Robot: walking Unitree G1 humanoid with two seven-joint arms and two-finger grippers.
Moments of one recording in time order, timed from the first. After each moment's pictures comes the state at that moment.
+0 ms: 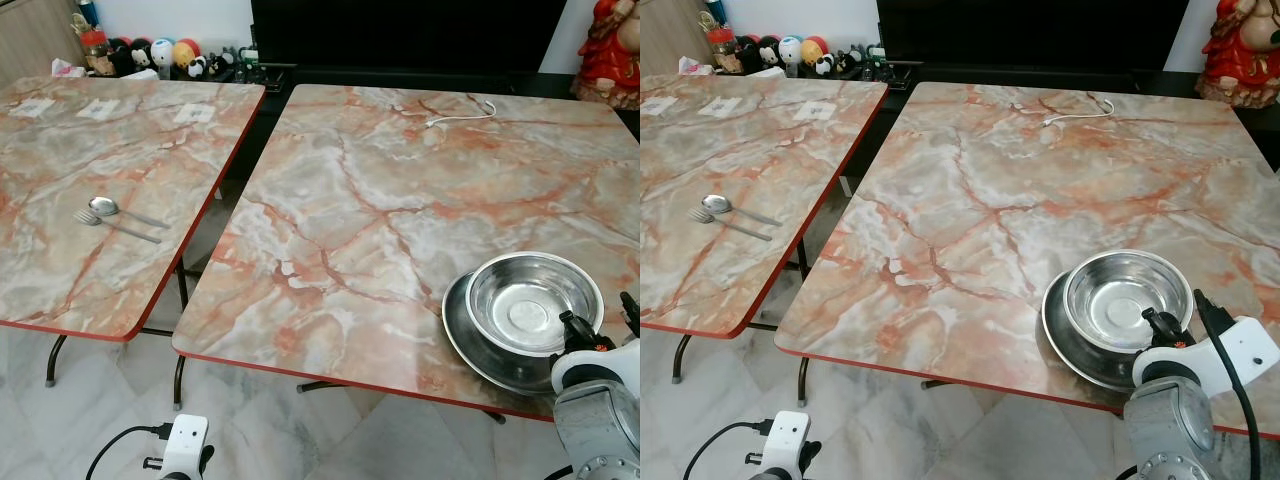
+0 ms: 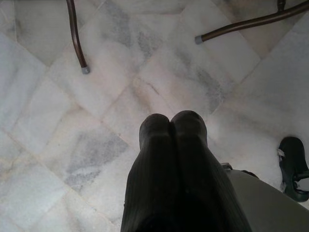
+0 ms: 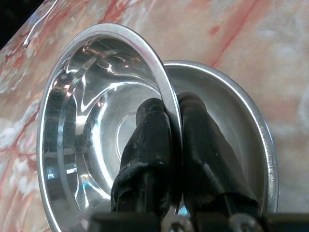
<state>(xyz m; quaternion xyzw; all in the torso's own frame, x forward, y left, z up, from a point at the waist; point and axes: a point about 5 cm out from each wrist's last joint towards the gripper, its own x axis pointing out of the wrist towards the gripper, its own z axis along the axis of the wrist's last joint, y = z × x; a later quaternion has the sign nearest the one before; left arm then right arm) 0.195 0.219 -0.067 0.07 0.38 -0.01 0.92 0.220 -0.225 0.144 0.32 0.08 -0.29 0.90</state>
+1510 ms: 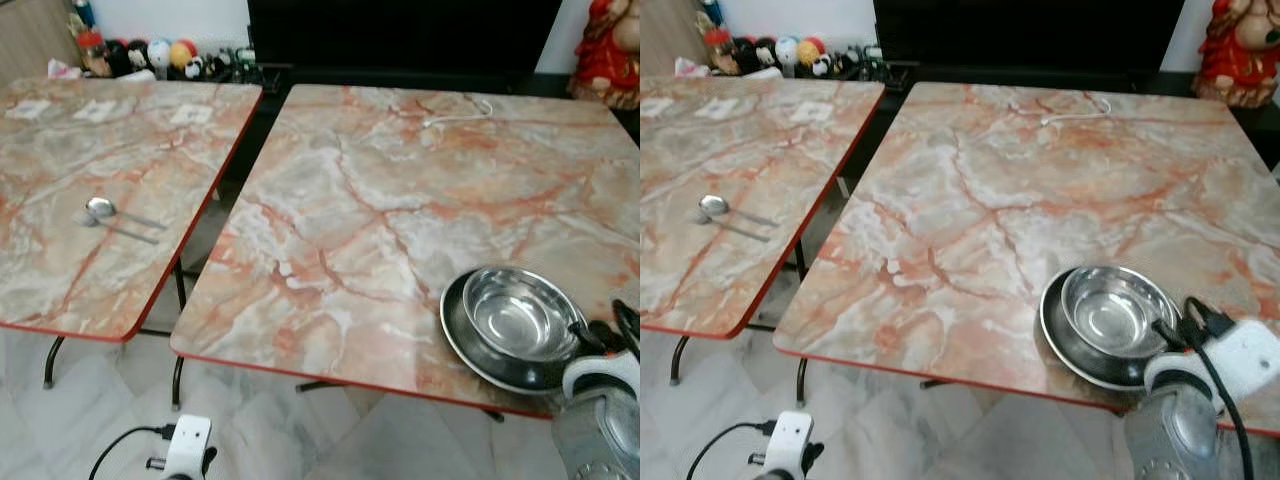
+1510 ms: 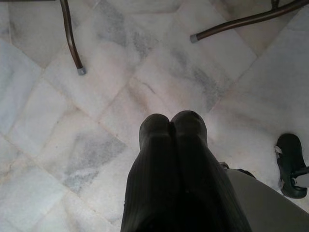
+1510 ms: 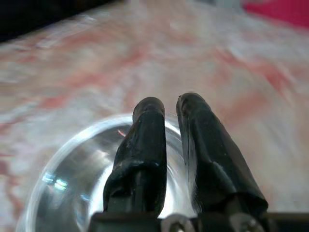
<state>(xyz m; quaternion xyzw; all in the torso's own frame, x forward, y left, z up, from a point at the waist) 0.194 0.216 -0.068 0.07 0.38 -0.01 0.92 0.229 -0.229 0.154 0.11 0.01 -0.25 0.96</state>
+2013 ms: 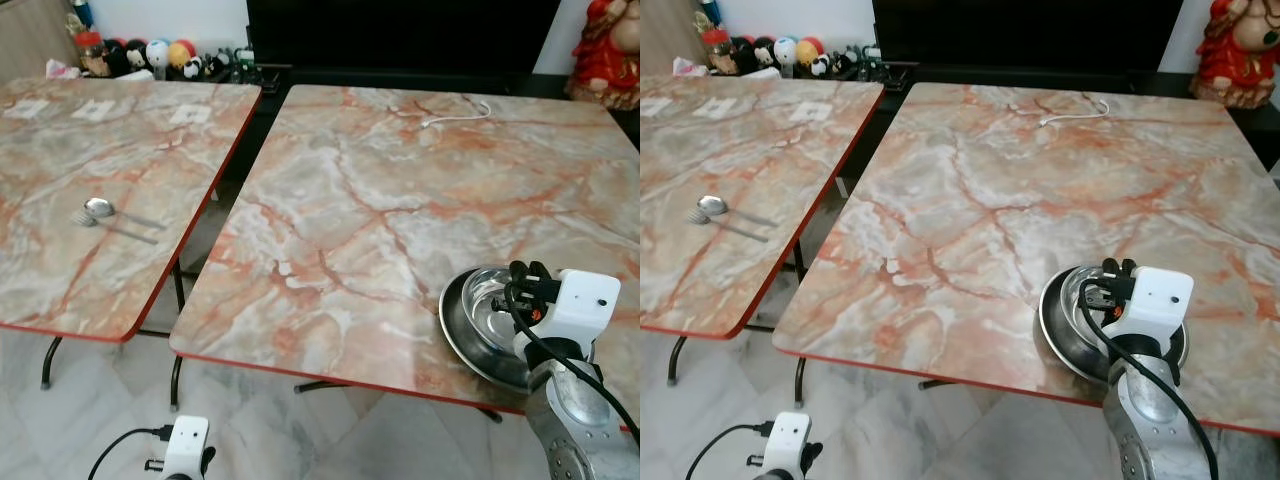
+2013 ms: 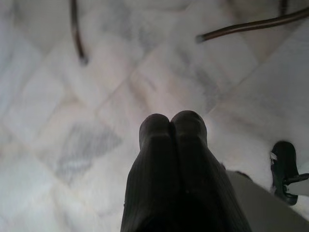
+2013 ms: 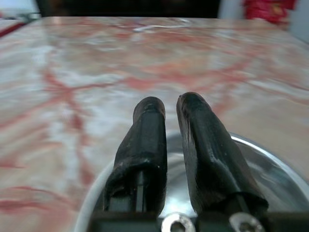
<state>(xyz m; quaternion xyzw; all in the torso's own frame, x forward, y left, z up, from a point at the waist) 0.191 0.220 -0.069 0.05 0.38 0.01 0.92 0.254 -0.209 0.139 0.00 0.00 -0.10 0.99</state>
